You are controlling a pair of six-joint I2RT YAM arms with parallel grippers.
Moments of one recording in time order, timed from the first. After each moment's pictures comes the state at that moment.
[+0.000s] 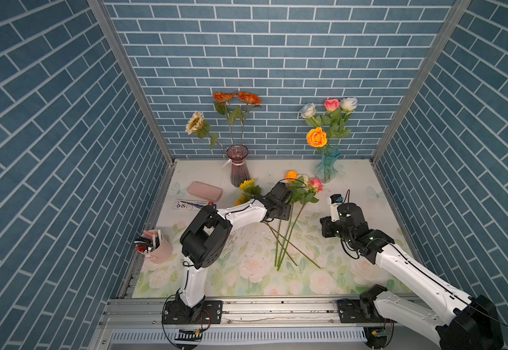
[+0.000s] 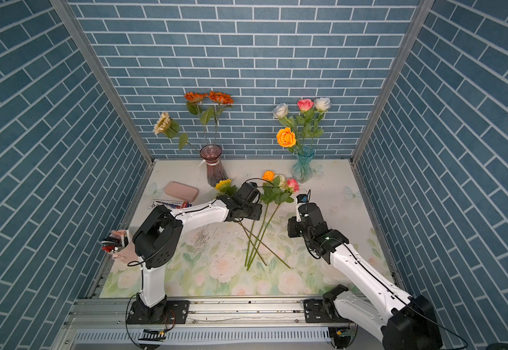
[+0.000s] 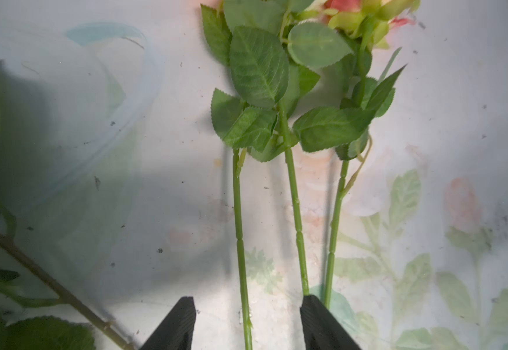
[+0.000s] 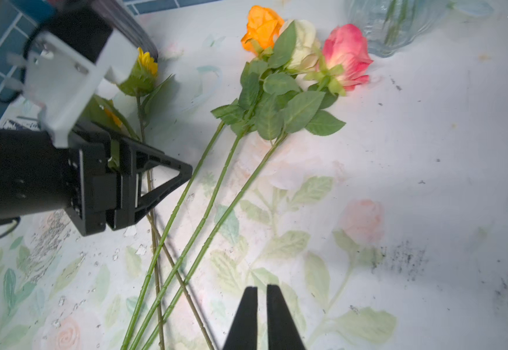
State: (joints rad) left arm -0.76 2.00 1.39 -0.36 -0.09 -0.43; right arm 0.53 0.98 0.66 -0.37 0.02 0.36
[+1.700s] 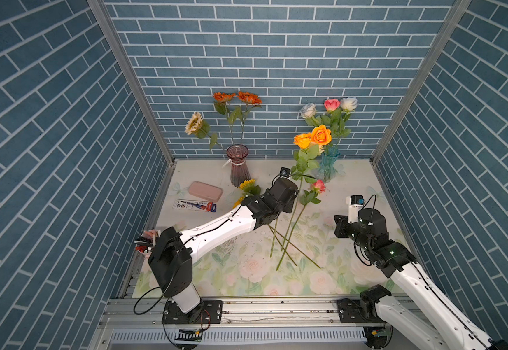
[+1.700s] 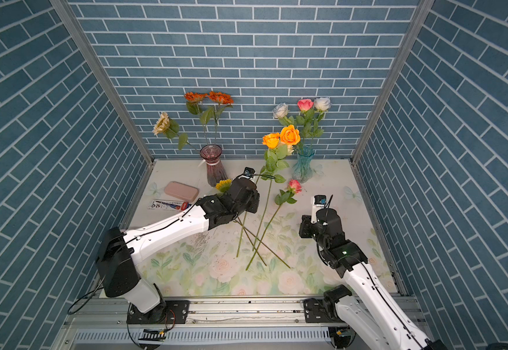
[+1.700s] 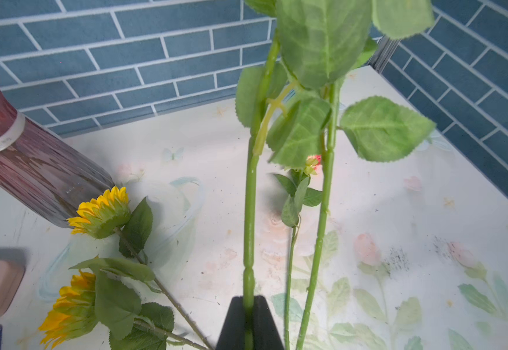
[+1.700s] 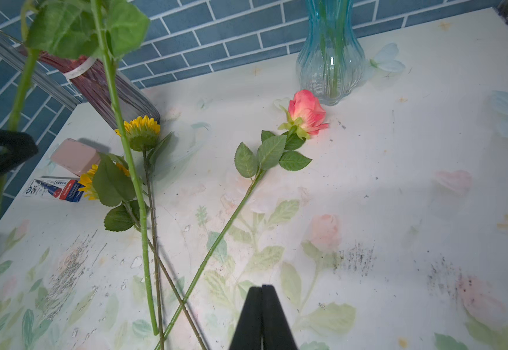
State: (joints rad) left arm -0.91 1.65 1.40 -0.42 -0.41 -0.37; right arm 0.43 0.75 0.63 -0.43 0.03 0.36
